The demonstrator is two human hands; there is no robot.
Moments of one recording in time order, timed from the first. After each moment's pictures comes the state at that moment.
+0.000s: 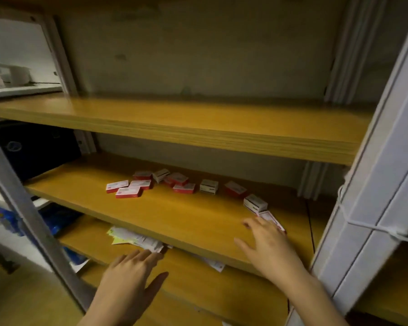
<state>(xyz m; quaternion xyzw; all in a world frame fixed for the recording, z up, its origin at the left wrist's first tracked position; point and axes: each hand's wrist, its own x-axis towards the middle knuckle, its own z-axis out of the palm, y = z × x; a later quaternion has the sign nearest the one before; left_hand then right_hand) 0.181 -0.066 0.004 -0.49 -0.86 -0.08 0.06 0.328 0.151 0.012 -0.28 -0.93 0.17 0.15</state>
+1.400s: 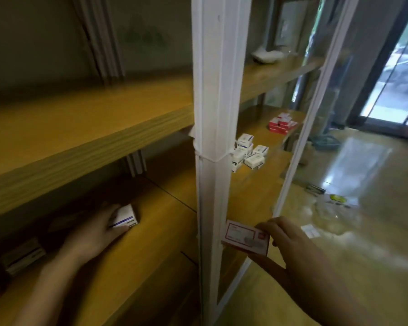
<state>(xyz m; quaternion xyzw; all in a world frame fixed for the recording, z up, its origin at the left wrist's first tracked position) 0.118 0.210 0.000 -0.80 -0.55 -0.12 -0.23 0.402 -0.014 0.048 -0.74 -0.65 0.01 0.17</state>
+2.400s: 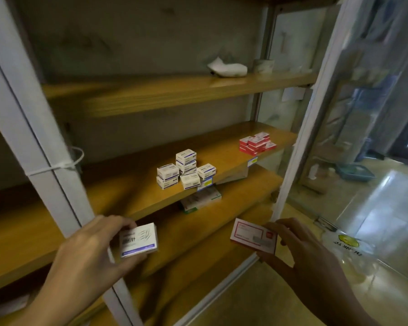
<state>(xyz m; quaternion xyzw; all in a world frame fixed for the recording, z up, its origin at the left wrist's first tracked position) 0.407 0.036 0.054 -0.82 -0.53 -0.21 -0.05 0.717 -0.036 0.038 -0.70 -0.69 -0.01 0.18</state>
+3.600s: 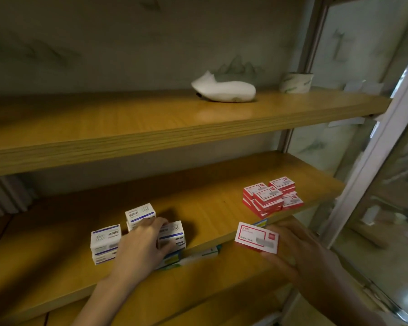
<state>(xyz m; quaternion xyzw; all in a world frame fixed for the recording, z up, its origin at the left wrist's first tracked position) 0.624 0.284 0.003 -0.74 -0.64 -0.18 -0.02 0.914 0.246 0.040 -0.59 -0.79 0.02 0.15</state>
